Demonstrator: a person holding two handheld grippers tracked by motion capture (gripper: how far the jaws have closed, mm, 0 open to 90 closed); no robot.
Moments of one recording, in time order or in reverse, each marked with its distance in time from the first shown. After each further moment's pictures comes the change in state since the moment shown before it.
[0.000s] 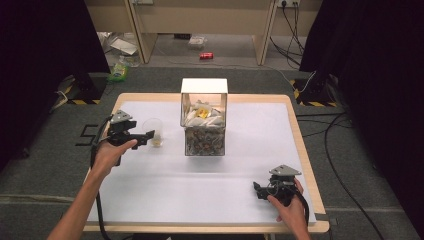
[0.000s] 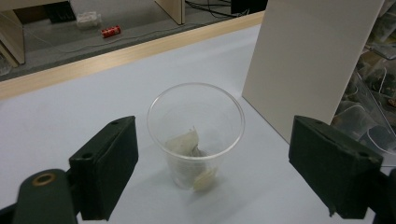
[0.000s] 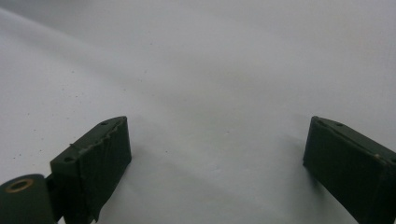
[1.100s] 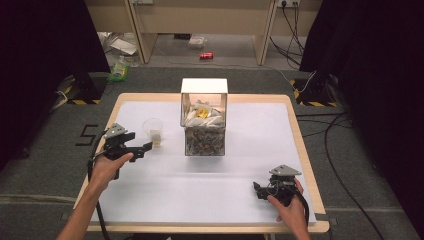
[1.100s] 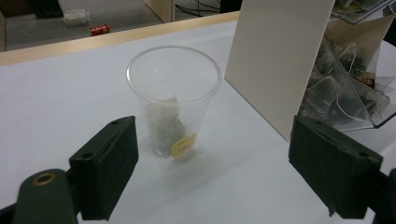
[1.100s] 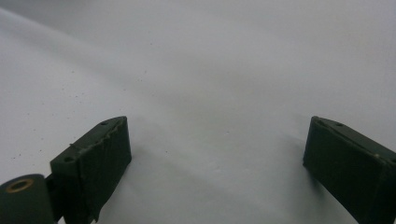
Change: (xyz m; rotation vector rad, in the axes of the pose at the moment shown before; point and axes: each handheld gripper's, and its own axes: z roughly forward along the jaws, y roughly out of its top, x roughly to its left) left arm -0.008 -0.036 -0.014 -0.035 -0.053 -0.047; right arm 0.000 0.000 0.000 0.000 -0.002 0.000
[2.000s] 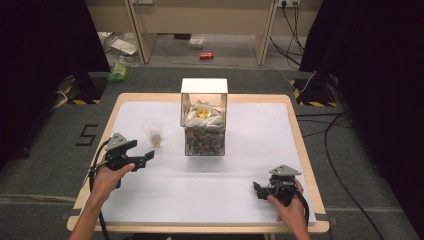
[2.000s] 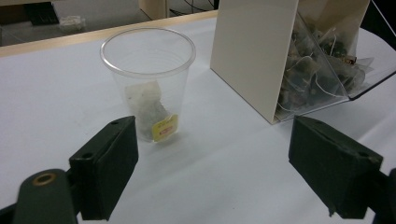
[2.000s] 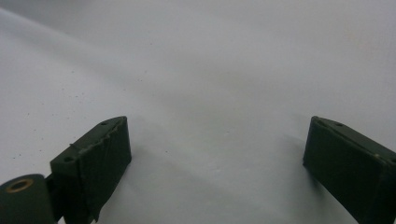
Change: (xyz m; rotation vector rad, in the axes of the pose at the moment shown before) left arm -0.016 -0.021 -0.006 -0.023 -0.012 0.033; right arm 0.000 0.000 0.000 0.000 0.001 -0.001
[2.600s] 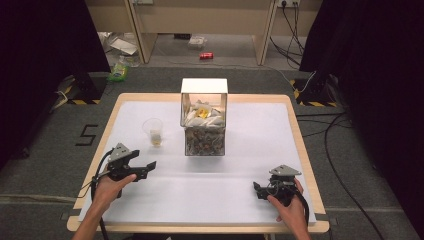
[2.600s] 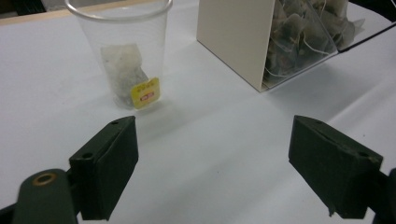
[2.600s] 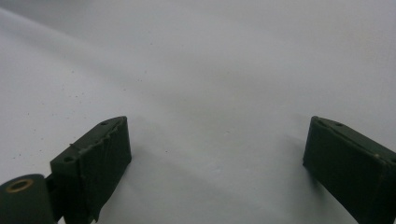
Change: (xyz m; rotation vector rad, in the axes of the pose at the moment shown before) left arm -0.010 -0.031 0.000 0.043 -0.025 0.016; right arm 0.000 0.000 0.000 0.000 -0.001 0.001
